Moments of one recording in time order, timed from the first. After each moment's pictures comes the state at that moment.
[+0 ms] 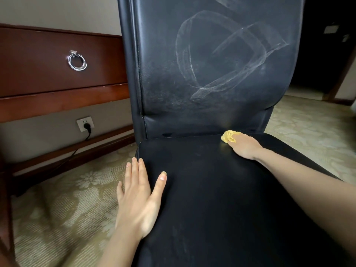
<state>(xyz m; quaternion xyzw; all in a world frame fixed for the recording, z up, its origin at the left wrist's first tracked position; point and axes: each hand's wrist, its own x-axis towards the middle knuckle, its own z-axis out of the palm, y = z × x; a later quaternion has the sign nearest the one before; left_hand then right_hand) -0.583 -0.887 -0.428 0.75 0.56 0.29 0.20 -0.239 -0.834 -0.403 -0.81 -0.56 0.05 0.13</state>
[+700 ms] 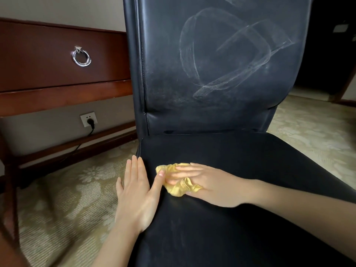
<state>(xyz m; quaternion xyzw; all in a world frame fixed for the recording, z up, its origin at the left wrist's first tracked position) -0.585 -0.888 -0.430 0.75 0.57 0.28 0.20 -0.382 -0.916 -0.394 -0.47 -0.88 0.09 0.05</state>
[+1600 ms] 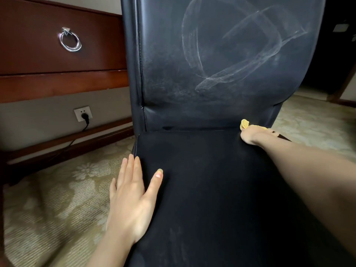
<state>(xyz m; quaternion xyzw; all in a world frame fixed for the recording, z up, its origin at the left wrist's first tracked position) -0.584 -0.886 -0.432 0.73 0.56 0.32 0.21 -0.227 -0.804 -0.382 -0.94 -0.35 0.04 -0.03</state>
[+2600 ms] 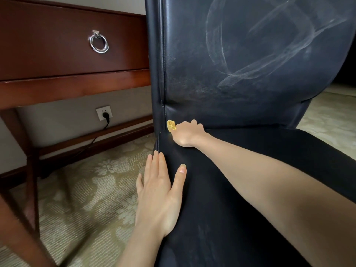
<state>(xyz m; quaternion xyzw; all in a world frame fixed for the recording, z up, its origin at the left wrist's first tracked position) -0.584 -0.885 -0.433 0.73 0.55 0.33 0.22 -0.448 -0.740 -0.388 -0.76 -0.65 0.03 0.06</state>
